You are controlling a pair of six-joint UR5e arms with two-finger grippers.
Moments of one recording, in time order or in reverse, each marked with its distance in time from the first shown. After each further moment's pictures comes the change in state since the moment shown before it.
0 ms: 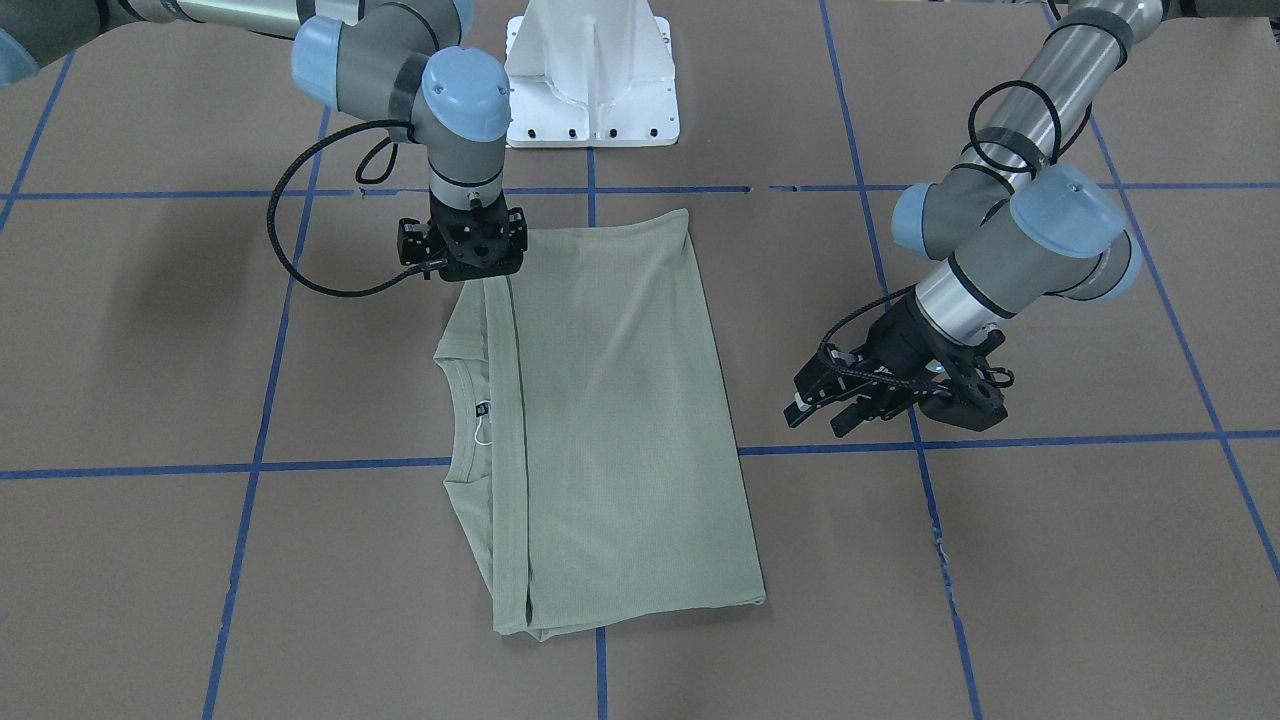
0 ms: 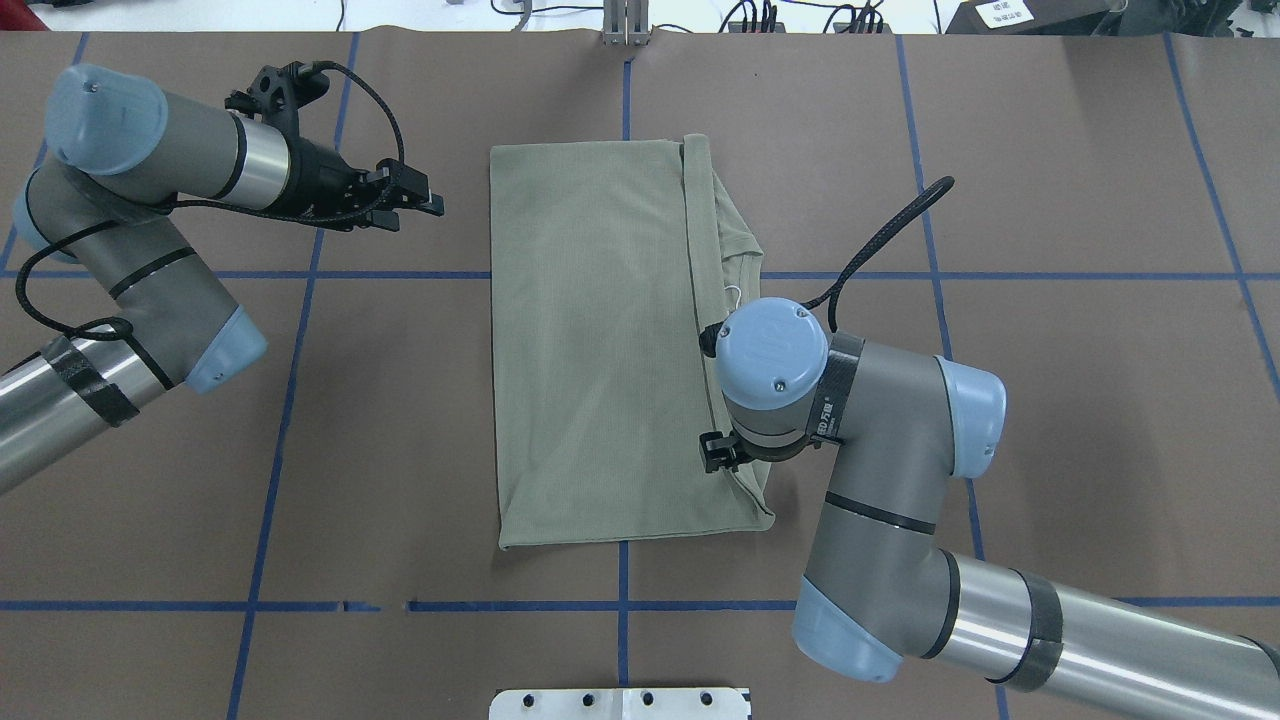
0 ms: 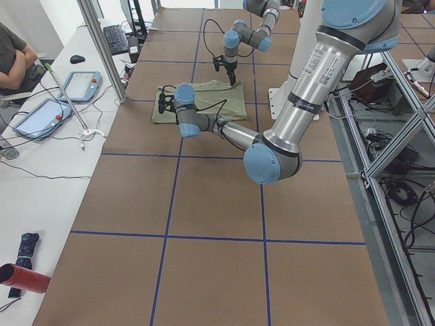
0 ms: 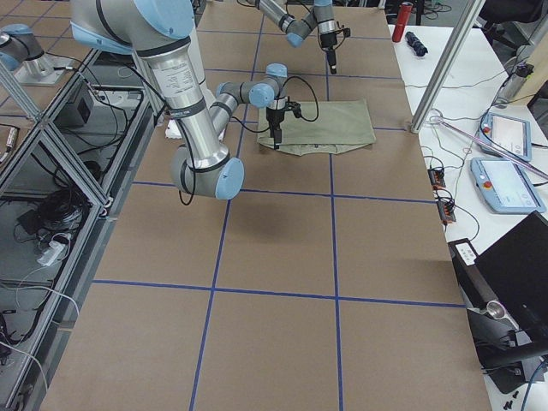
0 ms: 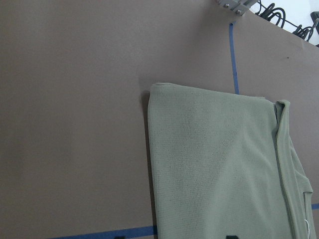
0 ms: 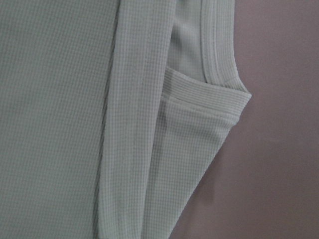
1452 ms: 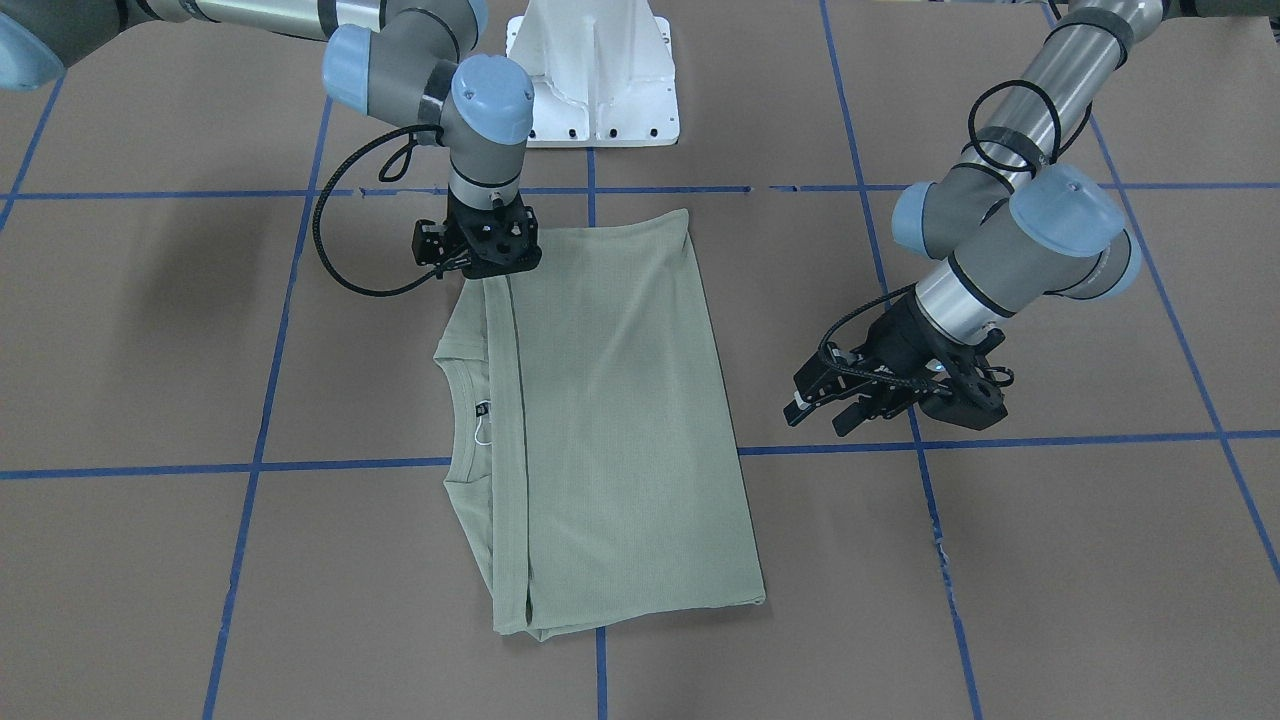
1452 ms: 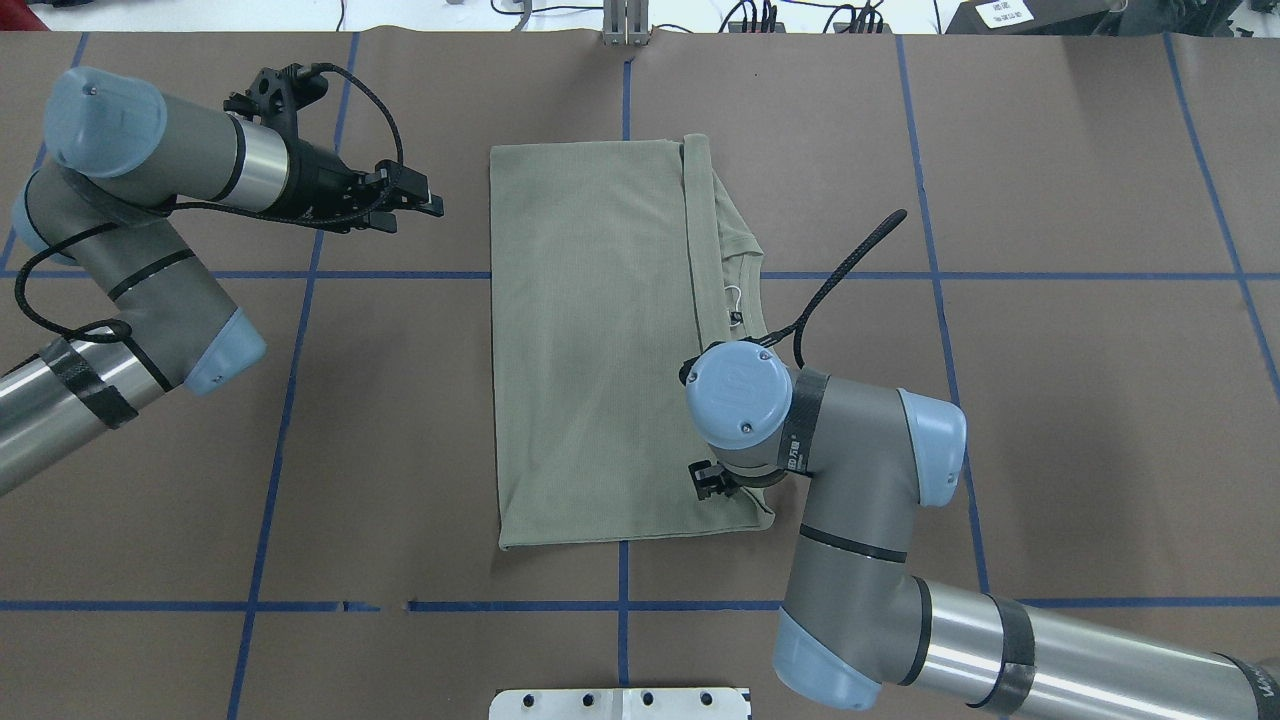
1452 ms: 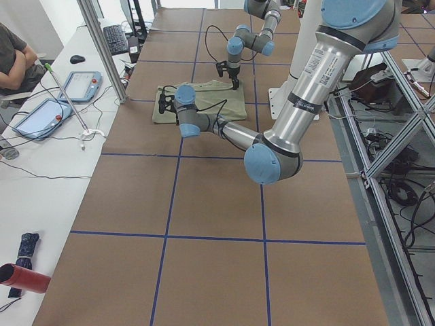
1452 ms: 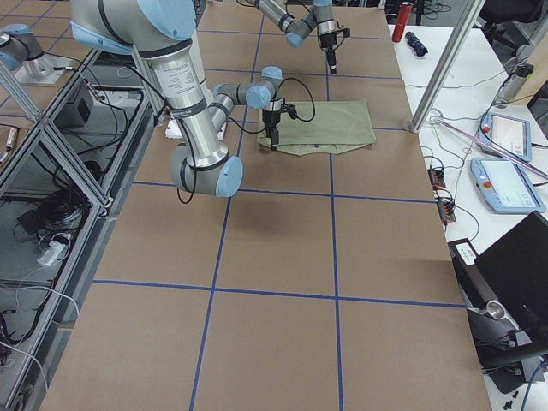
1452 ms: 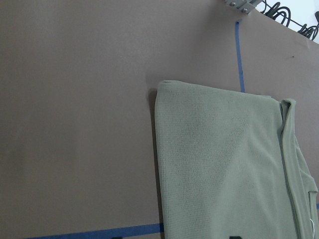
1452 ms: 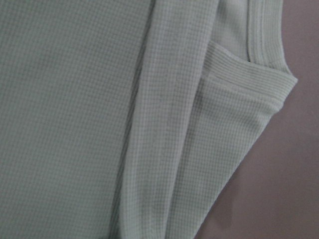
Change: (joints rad) left arm 0.001 0.002 -0.003 0.000 0.003 -0.001; right arm -0.028 -0.002 -0.020 0.002 -0.032 -0.024
